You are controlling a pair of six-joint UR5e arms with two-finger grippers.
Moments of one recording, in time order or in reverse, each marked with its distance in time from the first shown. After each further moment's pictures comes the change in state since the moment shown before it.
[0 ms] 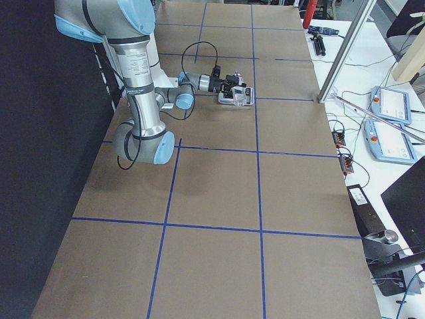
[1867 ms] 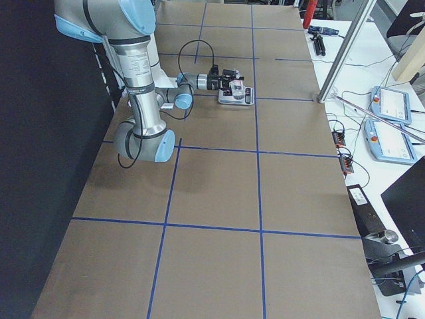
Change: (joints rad) left arm -0.012 -0.004 0.052 -0.027 -0.002 0.020; right arm -0.019 0.030 -0.029 0.008 -0.136 -0.137
